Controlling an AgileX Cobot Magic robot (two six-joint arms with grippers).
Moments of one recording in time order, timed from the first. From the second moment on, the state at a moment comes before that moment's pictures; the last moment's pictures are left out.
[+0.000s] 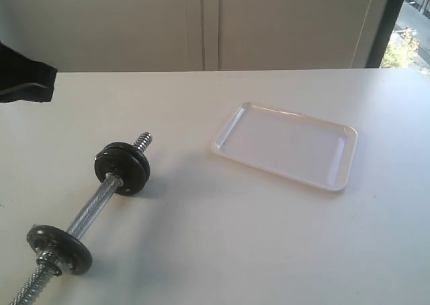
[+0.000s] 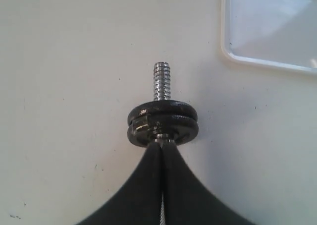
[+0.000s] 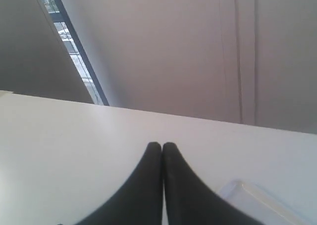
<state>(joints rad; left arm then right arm) -0.25 1.19 -1.03 -0.34 0.73 0.26 0.30 1.28 -1.16 0.85 0.31 -0.67</state>
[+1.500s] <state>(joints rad) -0.03 0.36 -1.03 -0.34 0.71 0.26 0.37 0.48 -0.92 0.83 0.18 -0.74</state>
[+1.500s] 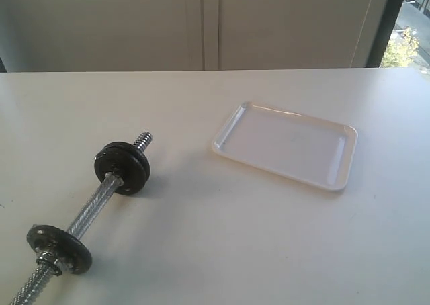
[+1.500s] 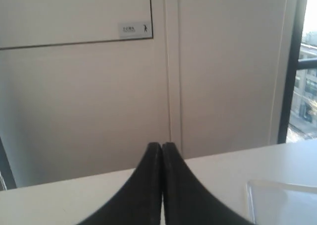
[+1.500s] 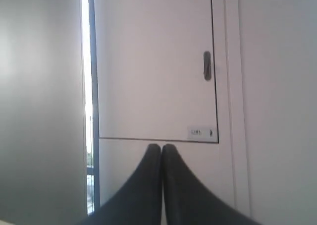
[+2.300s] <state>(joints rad) -0.01 0.19 -0.95 -0.25 0.70 0.26 0.37 0.18 -0.85 0.73 0.11 -0.74</state>
